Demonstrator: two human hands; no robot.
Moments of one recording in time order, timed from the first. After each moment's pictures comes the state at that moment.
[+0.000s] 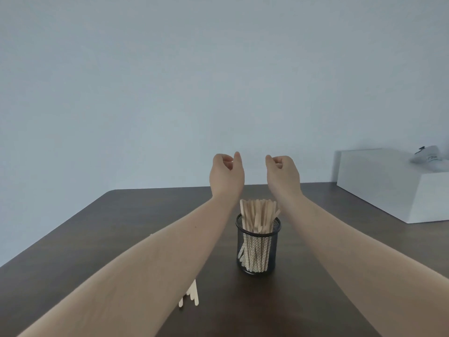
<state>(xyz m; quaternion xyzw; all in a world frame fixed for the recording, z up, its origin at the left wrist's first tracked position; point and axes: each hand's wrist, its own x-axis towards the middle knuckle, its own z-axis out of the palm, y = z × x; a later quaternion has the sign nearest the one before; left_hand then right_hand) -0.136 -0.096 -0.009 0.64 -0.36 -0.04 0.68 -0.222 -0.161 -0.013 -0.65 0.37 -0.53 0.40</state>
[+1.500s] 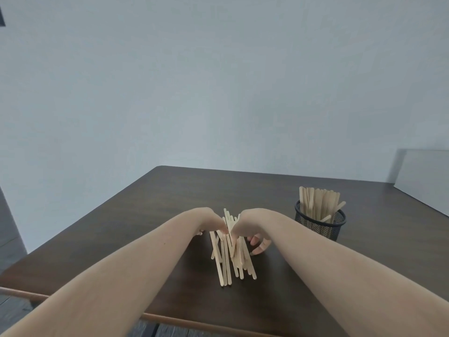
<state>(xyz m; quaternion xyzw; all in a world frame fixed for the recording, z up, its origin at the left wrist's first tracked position) -0.016 0.029 -0.084 0.90 -0.32 -0.23 0.15 -0.096 -0.072 -0.099 -0.78 0.48 0.13 0.38</state>
